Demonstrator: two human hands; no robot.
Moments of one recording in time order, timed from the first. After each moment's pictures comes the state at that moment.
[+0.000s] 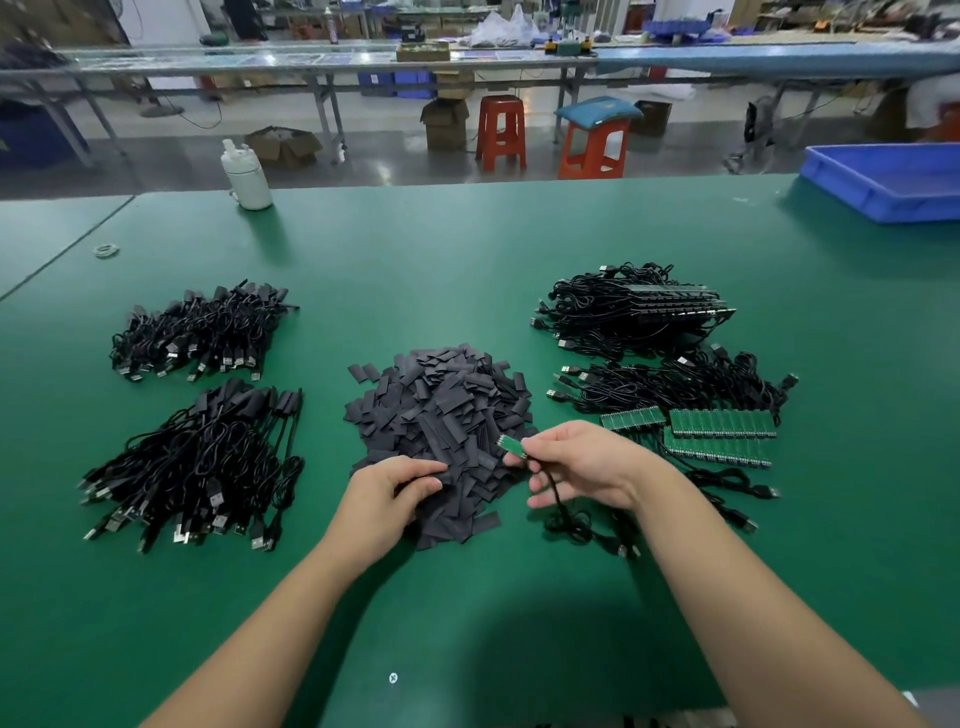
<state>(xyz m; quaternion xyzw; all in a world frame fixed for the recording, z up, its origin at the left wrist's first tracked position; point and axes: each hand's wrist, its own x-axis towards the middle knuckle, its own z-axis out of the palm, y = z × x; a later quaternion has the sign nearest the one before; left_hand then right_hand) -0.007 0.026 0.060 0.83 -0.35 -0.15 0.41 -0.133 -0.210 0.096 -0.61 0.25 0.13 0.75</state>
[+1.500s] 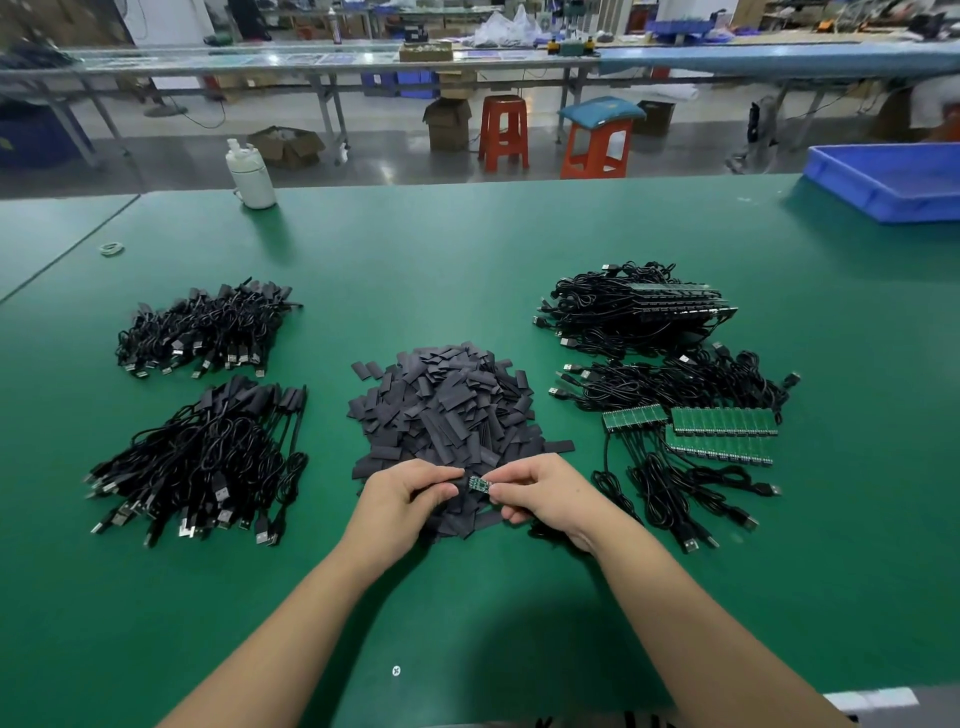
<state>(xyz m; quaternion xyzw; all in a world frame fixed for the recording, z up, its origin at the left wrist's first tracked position) -0.015 0.022 0.050 0.81 -0.39 -0.12 0.42 -0.134 -0.160 0.058 -0.71 0.26 0.04 0.65</state>
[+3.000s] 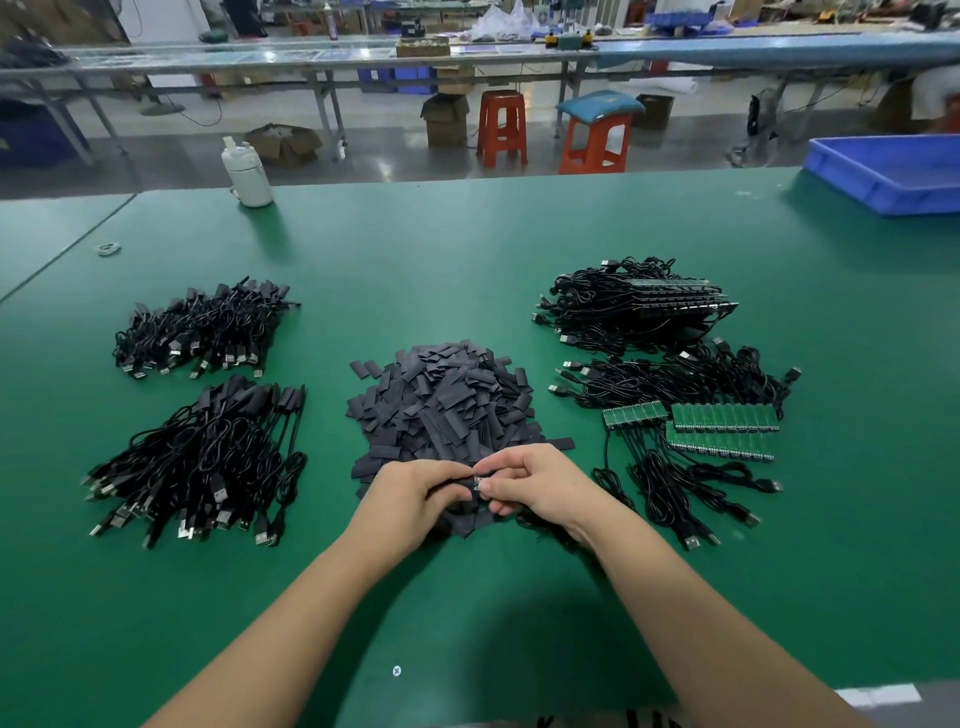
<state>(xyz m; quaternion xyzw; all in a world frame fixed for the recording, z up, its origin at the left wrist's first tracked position) -0.023 0.015 0.072 0.81 -0.47 -0.08 0.34 -0.128 -0.160 0.061 -0.71 0.20 0.02 0.68</state>
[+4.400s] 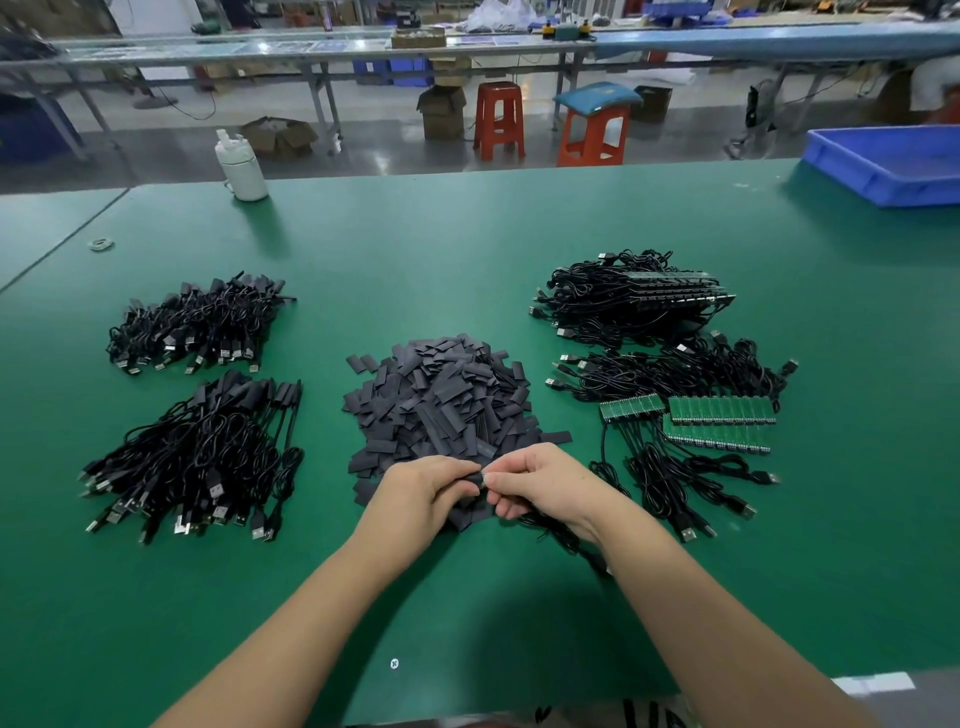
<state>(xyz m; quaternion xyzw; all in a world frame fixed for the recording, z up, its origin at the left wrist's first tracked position) -0.037 0.009 0.070 0.79 -0.50 -0.04 0.36 -0.138 -0.159 0.068 -0.69 0.22 0.05 0.68</state>
